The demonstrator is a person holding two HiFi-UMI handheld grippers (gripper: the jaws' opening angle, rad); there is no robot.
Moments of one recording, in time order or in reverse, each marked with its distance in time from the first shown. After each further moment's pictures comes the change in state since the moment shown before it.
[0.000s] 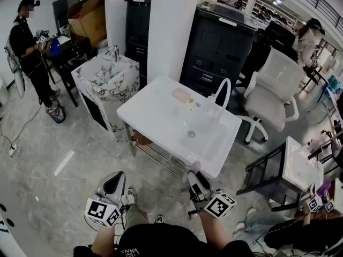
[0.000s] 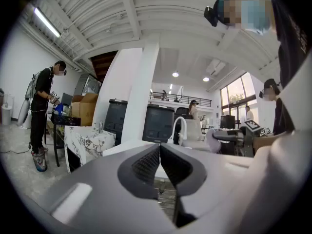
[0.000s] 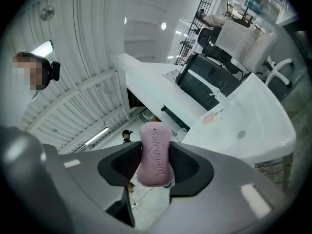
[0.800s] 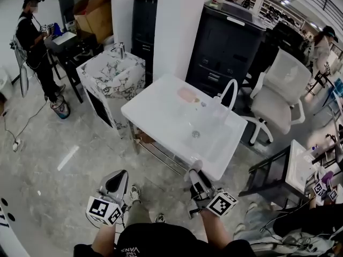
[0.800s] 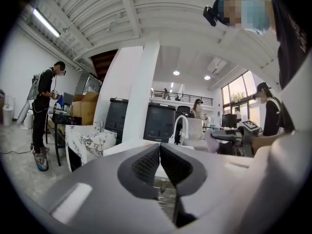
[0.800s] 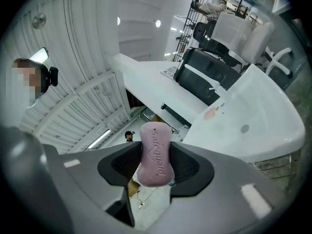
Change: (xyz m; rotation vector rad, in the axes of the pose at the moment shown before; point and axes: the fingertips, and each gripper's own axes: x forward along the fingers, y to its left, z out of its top) left arm 0.012 -0.001 0.000 0.001 0.014 0.009; right arm 0.017 -0.005 0.006 0.061 0.017 0.050
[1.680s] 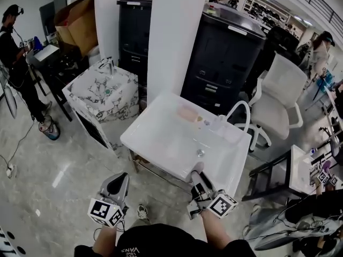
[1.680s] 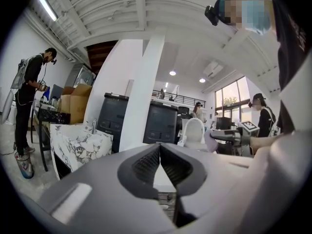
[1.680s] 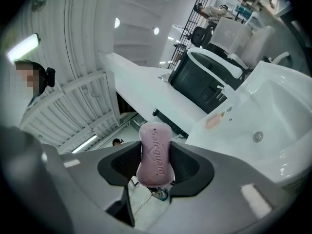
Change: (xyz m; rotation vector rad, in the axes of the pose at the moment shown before) left arm 0.121 0.135 0.024 -0.029 0.008 -0.120; right arm 0.148 -0.033 0.020 -0.021 -0.103 -0.118
